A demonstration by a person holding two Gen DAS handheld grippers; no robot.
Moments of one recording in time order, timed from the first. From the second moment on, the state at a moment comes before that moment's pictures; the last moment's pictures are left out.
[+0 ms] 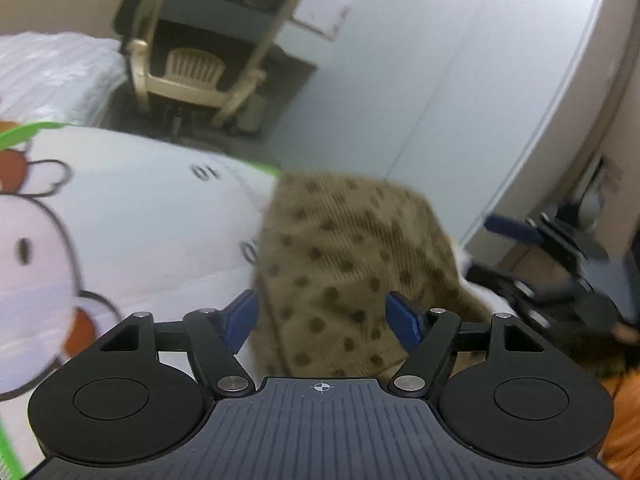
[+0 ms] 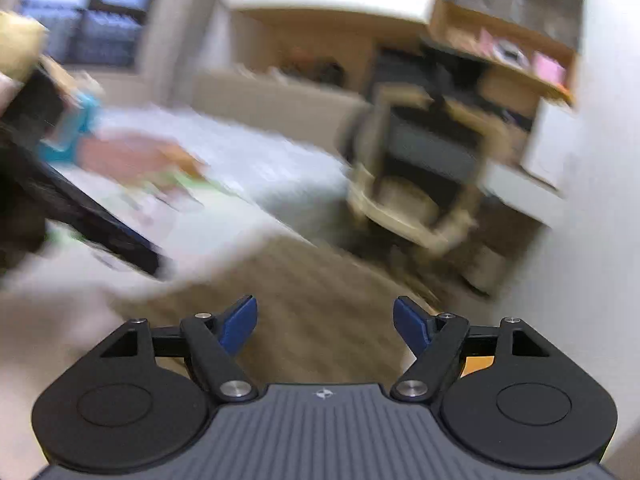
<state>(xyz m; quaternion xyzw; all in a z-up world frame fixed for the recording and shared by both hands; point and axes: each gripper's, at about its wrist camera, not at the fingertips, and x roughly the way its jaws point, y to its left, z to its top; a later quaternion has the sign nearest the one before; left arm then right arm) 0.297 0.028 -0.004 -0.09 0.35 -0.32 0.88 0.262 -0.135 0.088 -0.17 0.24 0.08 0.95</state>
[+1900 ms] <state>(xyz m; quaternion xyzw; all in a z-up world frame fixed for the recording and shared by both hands) 0.272 -0.018 -0.032 -0.06 0.38 -0.42 0.82 0.408 -0.190 0.068 -0.24 0.26 -0.08 0.93</state>
